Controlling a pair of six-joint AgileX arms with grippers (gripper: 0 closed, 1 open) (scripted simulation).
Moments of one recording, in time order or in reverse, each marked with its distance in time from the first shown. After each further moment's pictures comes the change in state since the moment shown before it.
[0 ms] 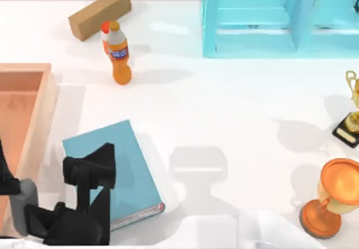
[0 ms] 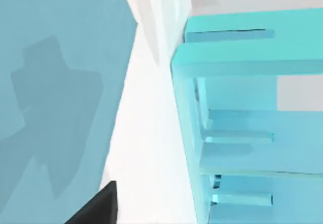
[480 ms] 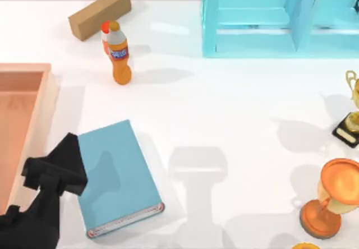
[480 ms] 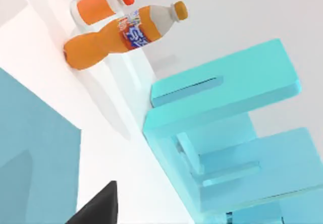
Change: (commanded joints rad) left arm 0.000 0.000 0.000 0.000 0.000 0.000; right arm -0.024 0.090 0.205 -0.429 -0.025 0.312
